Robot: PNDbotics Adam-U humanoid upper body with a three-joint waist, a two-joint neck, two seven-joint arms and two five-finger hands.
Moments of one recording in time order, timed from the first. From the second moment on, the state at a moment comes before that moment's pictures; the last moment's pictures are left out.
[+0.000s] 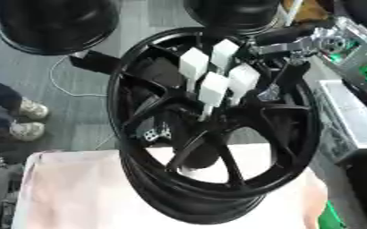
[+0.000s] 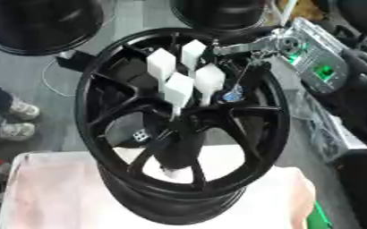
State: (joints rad) left arm -0.15 0.09 0.20 -1.70 0.12 0.26 -0.32; right arm -0.69 -0.83 0.39 -1.56 0.26 -0.18 0.73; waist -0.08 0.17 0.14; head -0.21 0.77
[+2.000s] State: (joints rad) left arm -0.11 0.11 0.25 -1.69 0.12 0.26 -0.27; right arm -0.48 -1.02 -0.22 -1.29 0.12 0.03 0.25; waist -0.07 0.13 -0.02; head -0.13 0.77
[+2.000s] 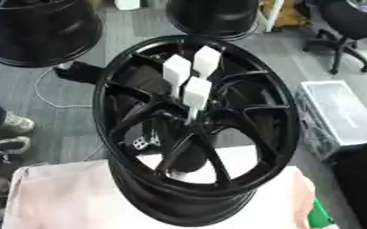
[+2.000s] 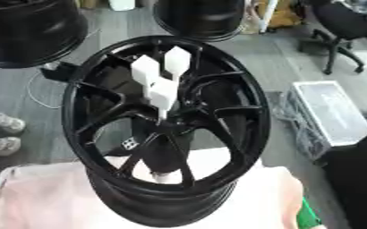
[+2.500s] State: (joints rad) left arm -0.14 0.10 0.27 -1.70 0.13 0.26 -0.25; right arm -0.25 -0.82 -0.45 -1.06 0.05 0.18 0.11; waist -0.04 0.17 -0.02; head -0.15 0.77
